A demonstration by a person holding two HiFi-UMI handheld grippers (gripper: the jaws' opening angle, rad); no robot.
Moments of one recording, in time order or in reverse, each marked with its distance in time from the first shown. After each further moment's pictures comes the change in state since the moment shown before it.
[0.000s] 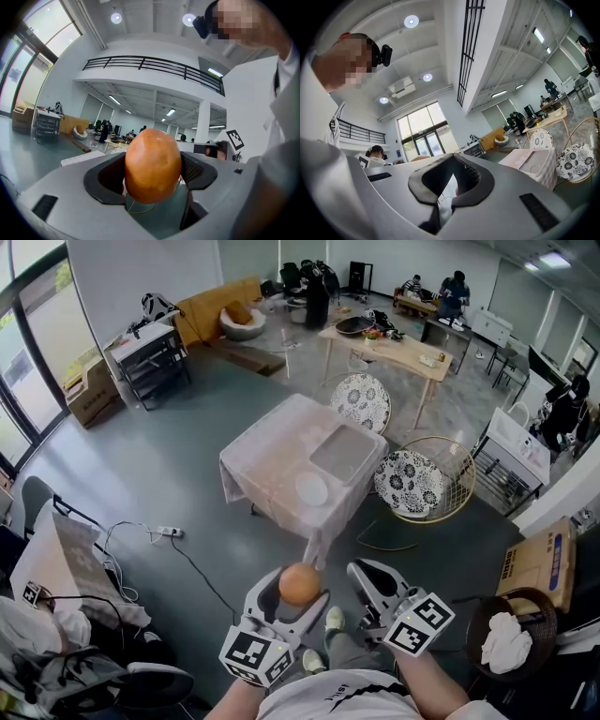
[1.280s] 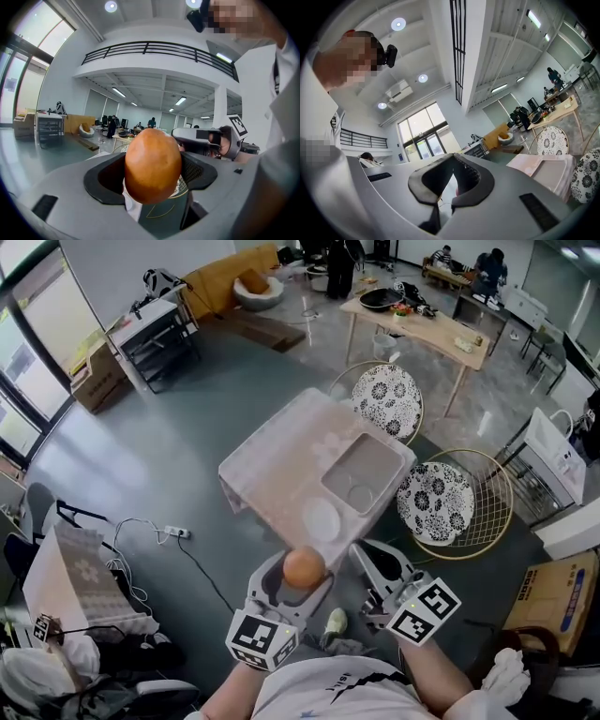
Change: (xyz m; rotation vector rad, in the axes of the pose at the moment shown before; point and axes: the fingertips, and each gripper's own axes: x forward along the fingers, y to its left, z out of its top) left arm 0.209 0.150 0.021 0.044 0.123 0.089; right arm 0.178 -0.180 0.058 0.057 0.016 0.060
